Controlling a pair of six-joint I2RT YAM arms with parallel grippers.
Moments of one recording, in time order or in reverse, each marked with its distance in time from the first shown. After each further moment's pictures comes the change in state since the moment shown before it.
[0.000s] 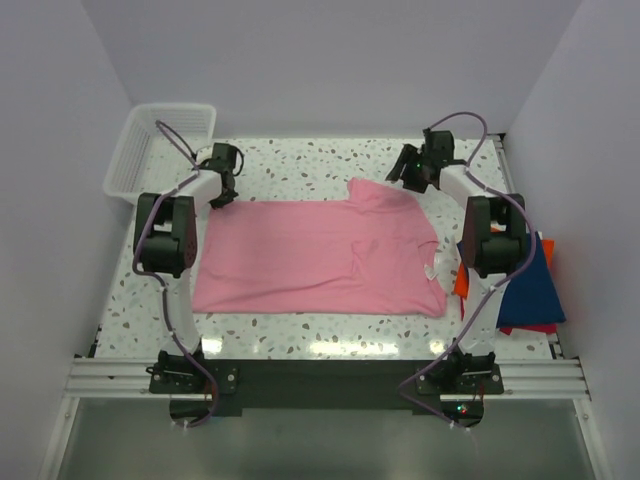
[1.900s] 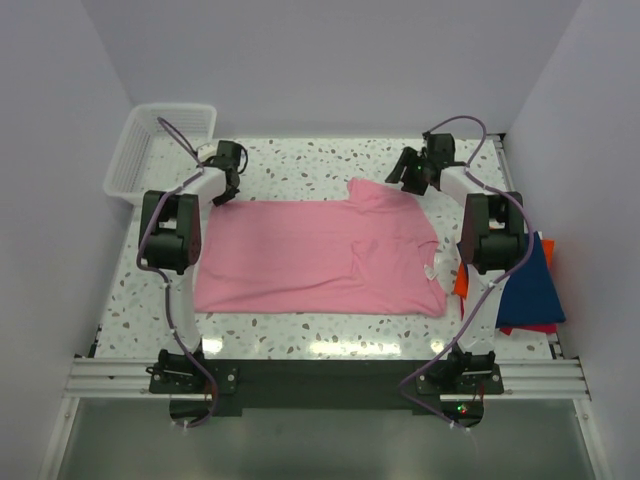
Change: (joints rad) left arm -0.016 0.044 0.058 -0.016 -0.080 -0.058; right arm -0.023 0.071 0.027 0.020 -0.055 -0.013
